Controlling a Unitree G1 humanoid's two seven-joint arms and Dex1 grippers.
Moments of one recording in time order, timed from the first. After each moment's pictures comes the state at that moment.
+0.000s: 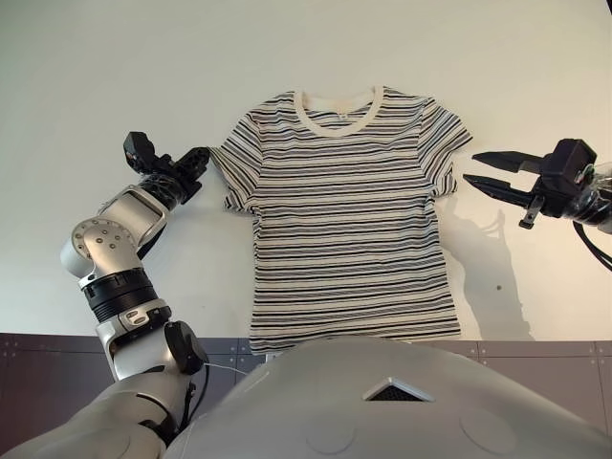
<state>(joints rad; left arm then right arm) -0.14 0.36 0.51 0.13 -0.83 0.98 -0.15 0.10 -0.84 -0.10 -0.27 0.38 0.14 1.03</state>
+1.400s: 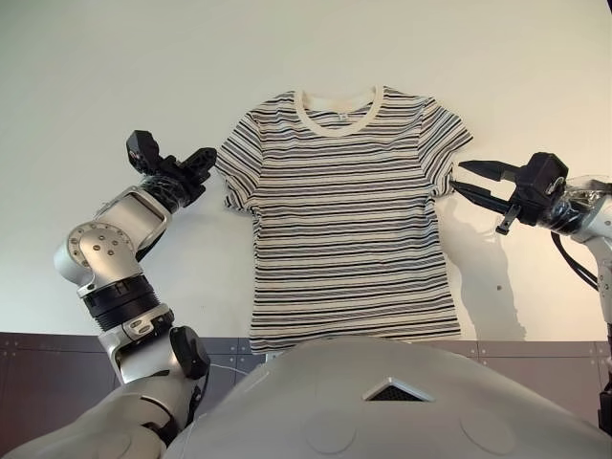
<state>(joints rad) -0.11 0.32 0.53 -0.01 -0.82 1.09 -0.09 0.13 -0.77 -0.05 -0.28 0.30 0.11 0.95</state>
